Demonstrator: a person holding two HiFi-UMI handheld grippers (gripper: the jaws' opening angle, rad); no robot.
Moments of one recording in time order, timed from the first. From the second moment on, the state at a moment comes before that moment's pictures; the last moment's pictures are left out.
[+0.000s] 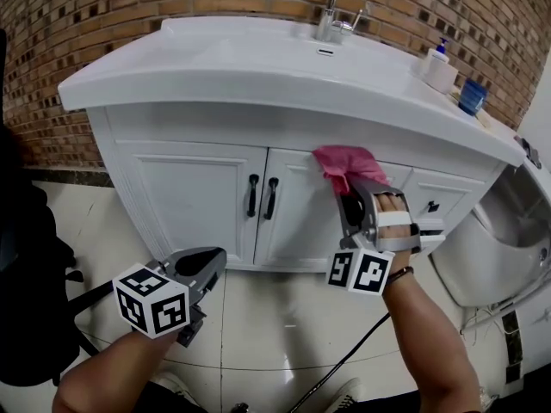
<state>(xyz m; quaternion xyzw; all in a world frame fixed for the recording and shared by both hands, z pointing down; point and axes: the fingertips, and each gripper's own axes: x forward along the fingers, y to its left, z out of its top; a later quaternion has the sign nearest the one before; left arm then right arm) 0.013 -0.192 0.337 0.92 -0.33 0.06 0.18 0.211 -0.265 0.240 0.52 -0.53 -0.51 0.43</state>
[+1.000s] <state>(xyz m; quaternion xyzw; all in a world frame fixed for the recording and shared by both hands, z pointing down) 0.028 -0.200 0.361 0.92 -0.32 0.09 0.20 0.204 -0.269 0.433 0.42 -0.62 -0.45 0.48</state>
